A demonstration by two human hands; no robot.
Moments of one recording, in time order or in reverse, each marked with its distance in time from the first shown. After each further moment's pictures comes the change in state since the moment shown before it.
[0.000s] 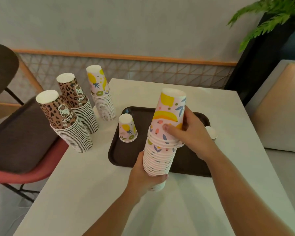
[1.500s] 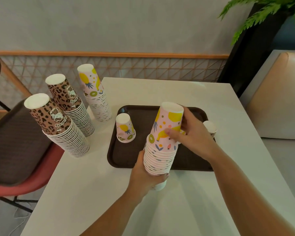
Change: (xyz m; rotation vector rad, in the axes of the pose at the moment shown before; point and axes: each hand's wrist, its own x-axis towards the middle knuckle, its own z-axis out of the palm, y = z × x) left_hand 0.005 0.003 -0.008 0.050 -0.056 -0.014; right_hand -0.003 0.014 0.006 -0.132 0.000 0.007
